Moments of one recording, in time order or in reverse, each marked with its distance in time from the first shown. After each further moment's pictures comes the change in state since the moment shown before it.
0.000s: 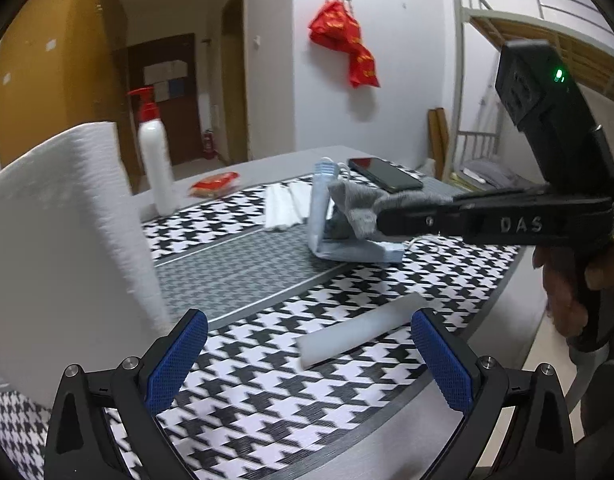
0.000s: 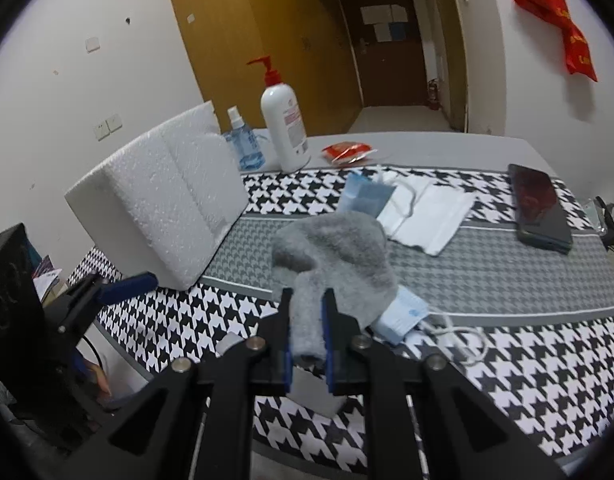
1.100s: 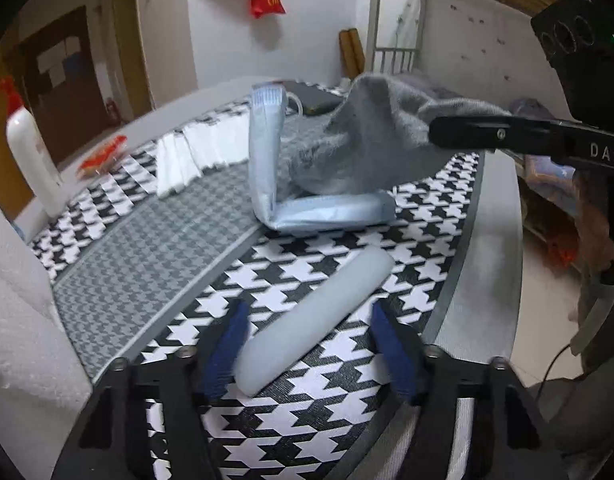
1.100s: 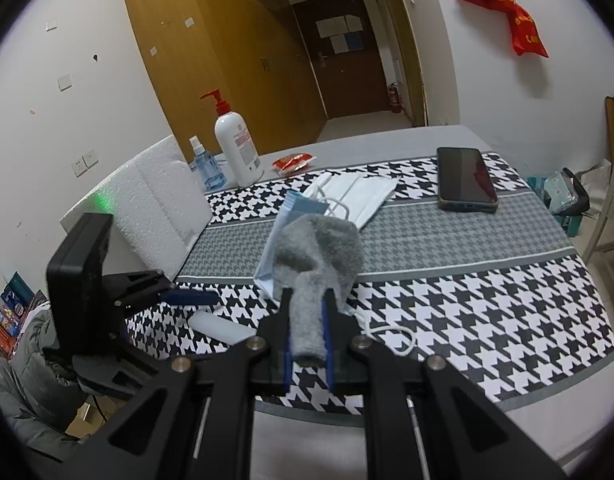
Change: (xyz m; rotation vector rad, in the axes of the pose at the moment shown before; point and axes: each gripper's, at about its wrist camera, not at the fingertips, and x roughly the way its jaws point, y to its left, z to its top) left arm 0.065 -0.012 0.006 0.207 0.289 -0.281; right arm -0.052 -0.035 -0.027 0.124 -0.061 -0.076
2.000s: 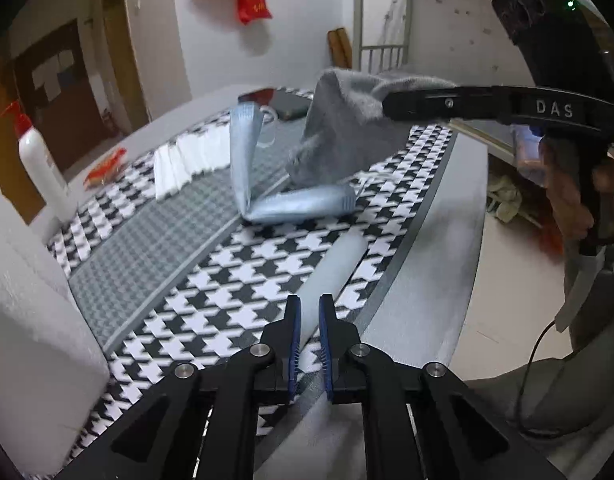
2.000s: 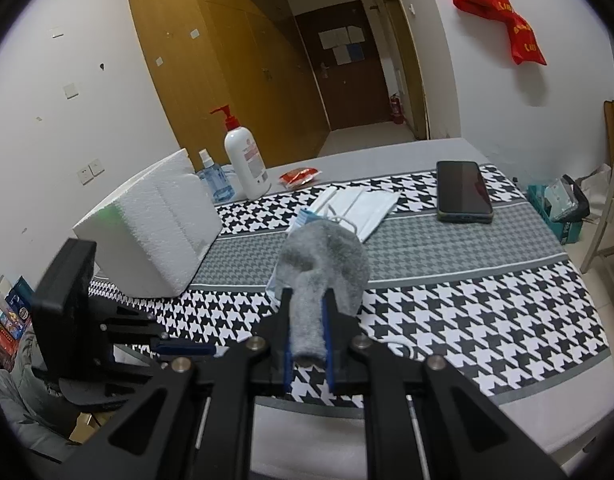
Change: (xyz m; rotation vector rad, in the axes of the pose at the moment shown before) left arm -0.037 -0.022 -0.011 0.062 -0.018 0.022; right arm -0.019 0.005 -0.001 -0.004 -0.046 0.010
